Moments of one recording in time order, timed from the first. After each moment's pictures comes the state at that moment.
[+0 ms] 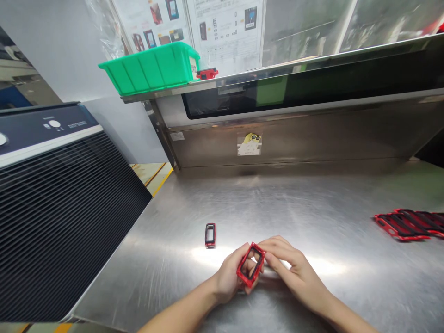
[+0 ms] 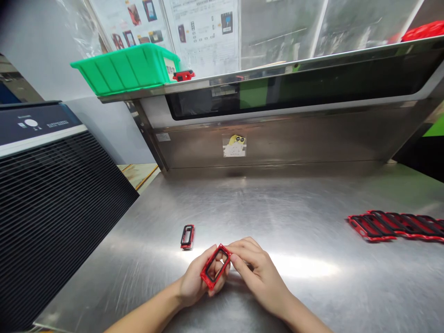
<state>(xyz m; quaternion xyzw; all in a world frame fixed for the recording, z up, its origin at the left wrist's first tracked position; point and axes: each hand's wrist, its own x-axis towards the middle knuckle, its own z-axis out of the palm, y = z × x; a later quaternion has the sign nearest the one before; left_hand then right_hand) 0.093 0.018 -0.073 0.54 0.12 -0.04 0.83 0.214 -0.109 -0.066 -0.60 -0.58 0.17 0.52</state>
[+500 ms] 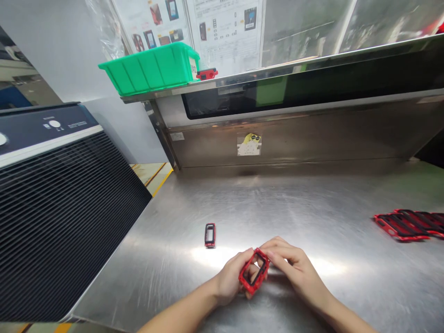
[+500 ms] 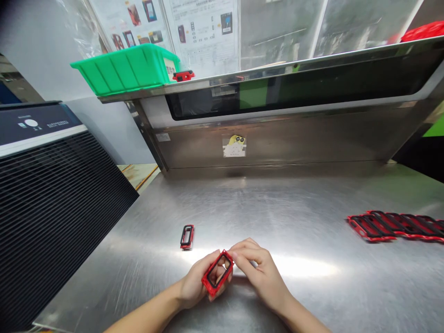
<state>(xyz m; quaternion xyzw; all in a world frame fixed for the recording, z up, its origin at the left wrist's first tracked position) 0.095 0.013 -0.060 0.57 0.17 -0.06 0.80 0.214 -0.108 -0.064 -0.61 -0.49 0.26 0.57</state>
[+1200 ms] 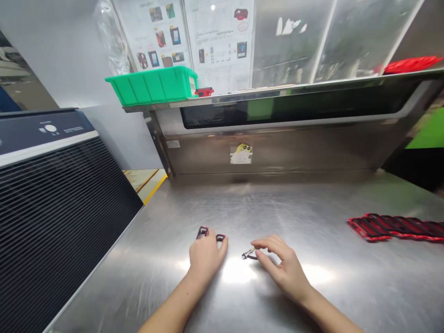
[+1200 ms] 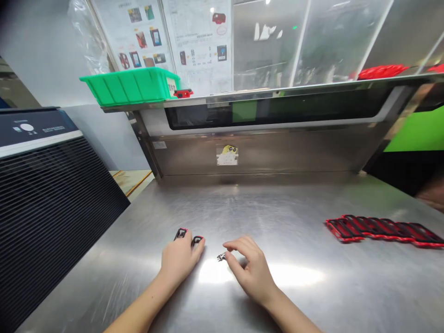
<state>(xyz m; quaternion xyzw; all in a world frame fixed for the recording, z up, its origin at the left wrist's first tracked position) 0.097 0.044 -0.039 0.90 0.43 0.00 0.07 0.219 -0.103 -0.070 -0.66 -0.53 -0.01 0.53</state>
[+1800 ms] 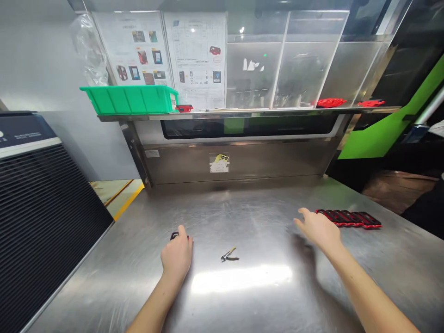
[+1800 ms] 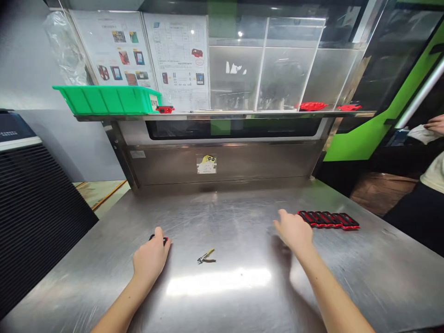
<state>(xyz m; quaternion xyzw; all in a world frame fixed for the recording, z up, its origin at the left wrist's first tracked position) 0.096 0.060 -0.025 0.88 0.47 0.00 0.04 0.330 -0.182 -0.003 -0.98 -0.16 0.02 0.09</state>
